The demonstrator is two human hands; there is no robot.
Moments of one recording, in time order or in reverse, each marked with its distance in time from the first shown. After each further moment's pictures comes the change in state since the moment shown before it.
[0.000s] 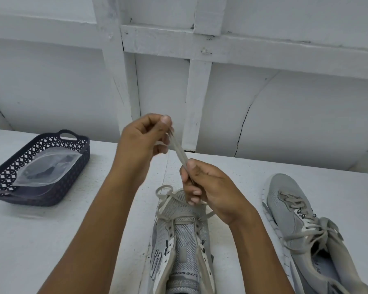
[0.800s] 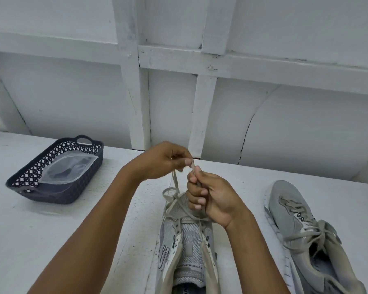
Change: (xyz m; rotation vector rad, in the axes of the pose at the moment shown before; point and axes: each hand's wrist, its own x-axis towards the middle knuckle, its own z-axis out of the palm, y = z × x) left_hand 0.016 -0.014 -0.019 0.800 -0.570 0.001; right_hand 0.009 0.018 0.001 0.409 0.024 0.152
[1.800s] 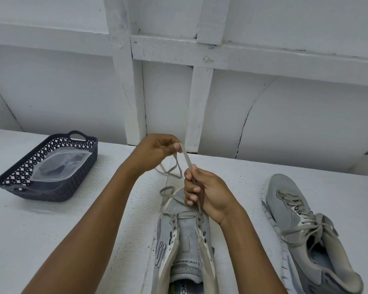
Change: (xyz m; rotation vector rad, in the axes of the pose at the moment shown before) left_hand 0.010 -0.024 0.006 -0.168 0.248 -0.042; right_hand 0.009 0.016 -0.010 -0.058 0.093 -0.040
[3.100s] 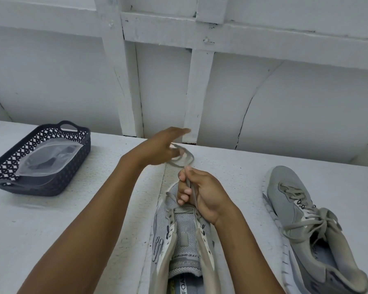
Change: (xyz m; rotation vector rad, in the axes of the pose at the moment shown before) left_hand 0.032 -0.028 0.017 0.394 -0.238 0.026; right_hand 0.000 0.012 0.005 -0.008 0.044 0.079
